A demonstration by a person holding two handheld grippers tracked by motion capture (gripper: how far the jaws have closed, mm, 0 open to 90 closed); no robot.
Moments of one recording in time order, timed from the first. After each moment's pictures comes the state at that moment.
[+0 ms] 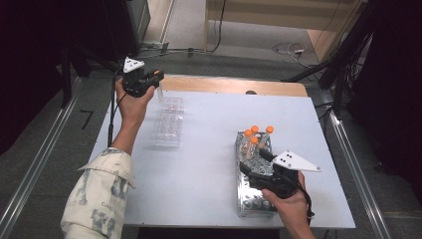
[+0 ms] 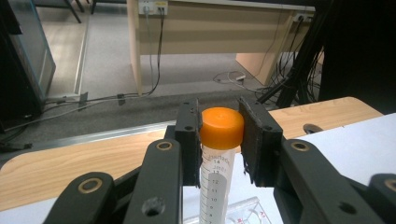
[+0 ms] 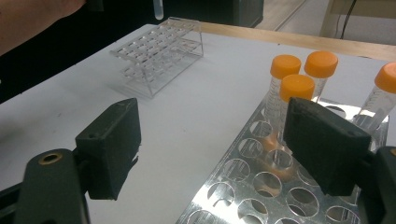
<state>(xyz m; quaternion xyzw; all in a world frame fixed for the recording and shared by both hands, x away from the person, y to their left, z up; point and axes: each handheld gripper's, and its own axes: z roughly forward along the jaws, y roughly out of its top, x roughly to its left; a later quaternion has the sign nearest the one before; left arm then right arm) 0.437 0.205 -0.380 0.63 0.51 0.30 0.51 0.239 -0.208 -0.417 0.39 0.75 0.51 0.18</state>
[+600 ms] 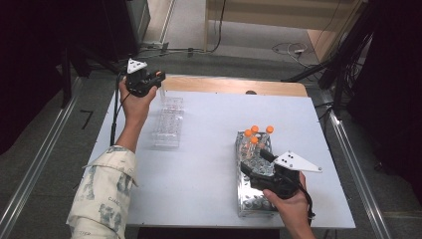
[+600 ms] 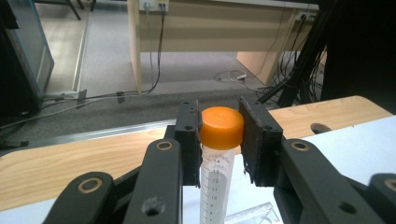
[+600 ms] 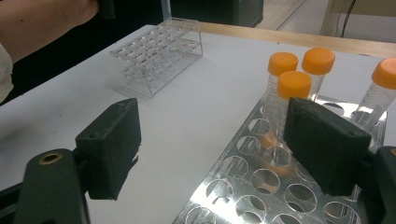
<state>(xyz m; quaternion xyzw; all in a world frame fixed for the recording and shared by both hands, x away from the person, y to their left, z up) 0.450 0.205 -0.396 0.63 0.51 0.30 0.51 0.238 -0.211 -0.418 0.39 0.74 0.51 0.18</state>
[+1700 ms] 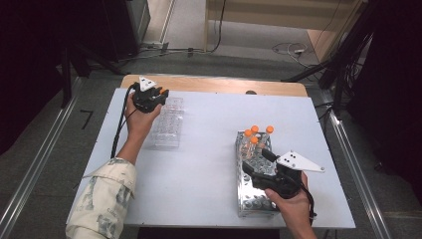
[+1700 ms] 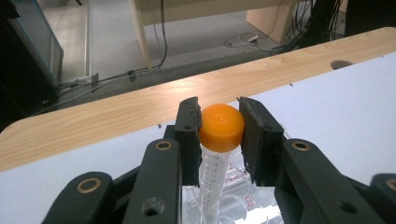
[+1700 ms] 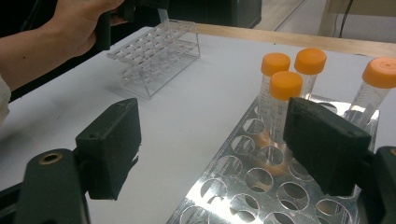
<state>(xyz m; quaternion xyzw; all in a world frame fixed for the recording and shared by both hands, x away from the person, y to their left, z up) 0.434 0.193 -0.437 0.68 0.50 0.32 0.44 0.239 -0.215 -0.418 0.40 0.74 0.51 0.18</state>
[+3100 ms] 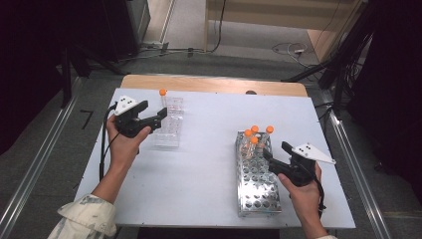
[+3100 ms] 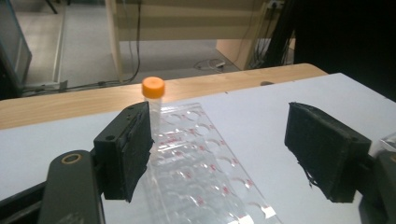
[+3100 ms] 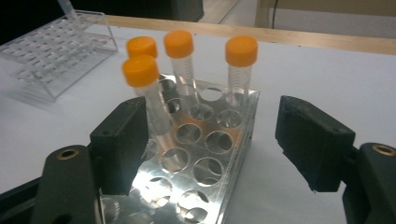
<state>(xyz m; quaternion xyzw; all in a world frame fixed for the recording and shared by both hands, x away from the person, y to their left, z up) 0.326 0.196 -0.411 0.65 0.48 0.28 0.52 0.278 -0.257 -0.437 0.47 0.71 0.46 0.25</state>
